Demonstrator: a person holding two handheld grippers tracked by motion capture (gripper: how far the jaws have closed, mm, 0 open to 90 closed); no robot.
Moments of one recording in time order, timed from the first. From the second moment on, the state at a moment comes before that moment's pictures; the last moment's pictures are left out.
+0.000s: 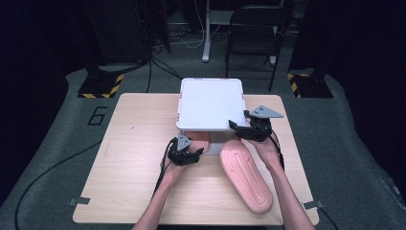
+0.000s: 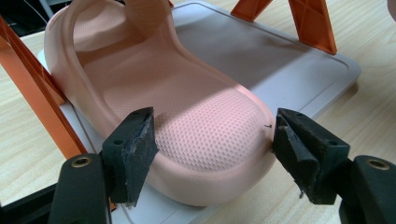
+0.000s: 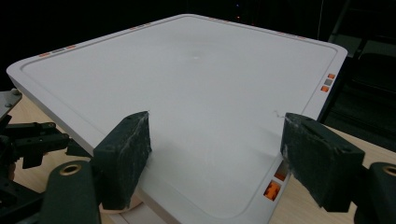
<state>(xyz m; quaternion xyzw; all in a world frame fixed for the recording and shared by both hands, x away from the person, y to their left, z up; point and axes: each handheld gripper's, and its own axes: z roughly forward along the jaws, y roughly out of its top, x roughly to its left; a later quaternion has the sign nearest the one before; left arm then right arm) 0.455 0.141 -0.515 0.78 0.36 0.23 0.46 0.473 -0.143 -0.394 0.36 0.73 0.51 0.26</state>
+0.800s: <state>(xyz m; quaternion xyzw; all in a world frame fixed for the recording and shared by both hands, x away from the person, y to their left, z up) 0.385 0.249 -0.488 0.70 0.36 0.23 0.57 0.411 -0.186 -0.409 0.36 0.71 0.52 0.31</state>
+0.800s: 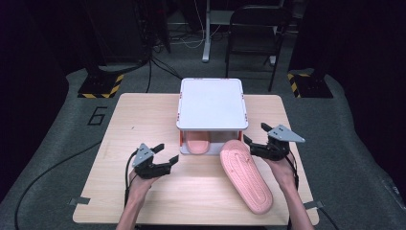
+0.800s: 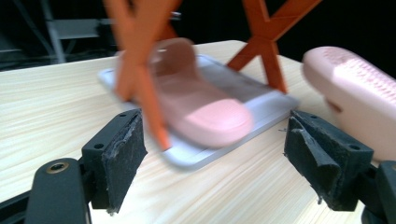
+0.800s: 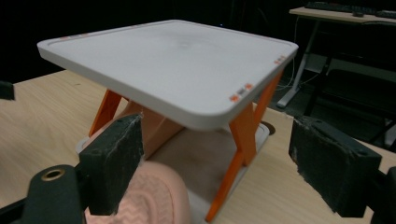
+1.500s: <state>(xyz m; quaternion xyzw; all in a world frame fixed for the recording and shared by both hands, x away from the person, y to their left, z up) 0.356 0.316 -0.502 0.68 0.42 0.28 0.53 0.349 -0.209 -0.488 0.40 0.73 0.47 0.30</state>
